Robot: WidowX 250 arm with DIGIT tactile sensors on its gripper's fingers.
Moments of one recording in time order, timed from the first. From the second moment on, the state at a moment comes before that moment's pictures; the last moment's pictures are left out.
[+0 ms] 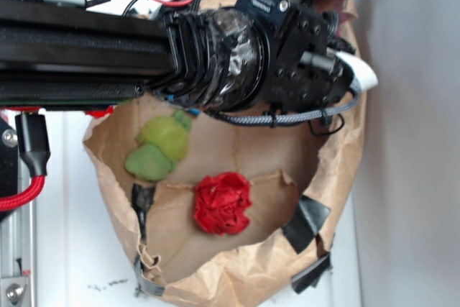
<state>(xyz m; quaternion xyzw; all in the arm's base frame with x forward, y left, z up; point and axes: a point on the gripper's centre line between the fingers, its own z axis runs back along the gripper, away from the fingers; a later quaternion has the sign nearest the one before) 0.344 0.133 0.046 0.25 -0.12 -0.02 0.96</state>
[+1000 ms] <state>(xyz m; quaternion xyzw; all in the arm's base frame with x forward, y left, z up) 0.306 0.080 0.184 0.11 -0.14 -0.04 0.98</state>
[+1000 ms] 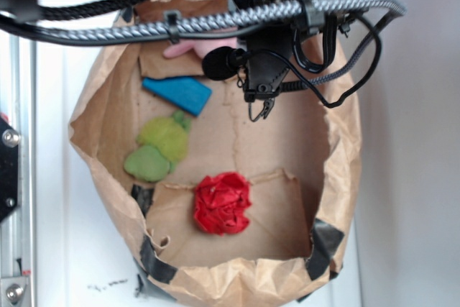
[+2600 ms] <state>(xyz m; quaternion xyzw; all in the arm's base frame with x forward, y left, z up) 0.307 0.087 0.077 0.22 -0.13 -0.08 0.96</state>
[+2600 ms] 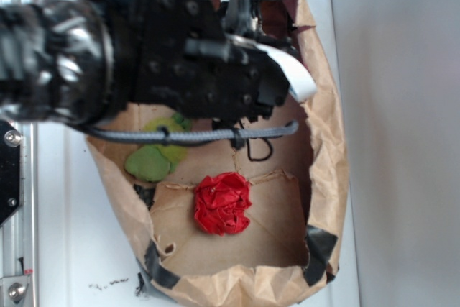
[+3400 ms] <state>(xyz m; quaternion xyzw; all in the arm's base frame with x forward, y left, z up) 0.317 0.089 0.066 0.22 -0.14 -0.08 0.96</state>
